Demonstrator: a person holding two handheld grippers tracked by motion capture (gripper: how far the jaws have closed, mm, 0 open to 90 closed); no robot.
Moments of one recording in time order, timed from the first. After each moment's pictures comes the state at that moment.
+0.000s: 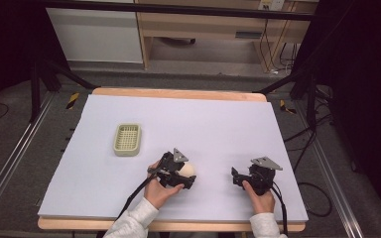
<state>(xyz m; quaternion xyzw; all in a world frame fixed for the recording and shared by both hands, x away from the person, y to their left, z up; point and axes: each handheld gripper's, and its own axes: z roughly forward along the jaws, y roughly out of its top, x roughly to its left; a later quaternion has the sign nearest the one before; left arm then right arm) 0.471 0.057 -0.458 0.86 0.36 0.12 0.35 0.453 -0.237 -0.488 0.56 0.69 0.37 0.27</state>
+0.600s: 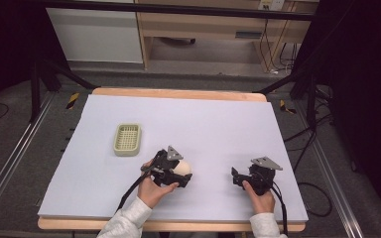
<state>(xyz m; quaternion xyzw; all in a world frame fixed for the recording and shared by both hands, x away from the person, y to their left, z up) 0.469 0.071 -0.445 0.86 0.35 0.12 0.35 0.453 -0.237 -0.488 0.56 0.69 0.37 0.27</state>
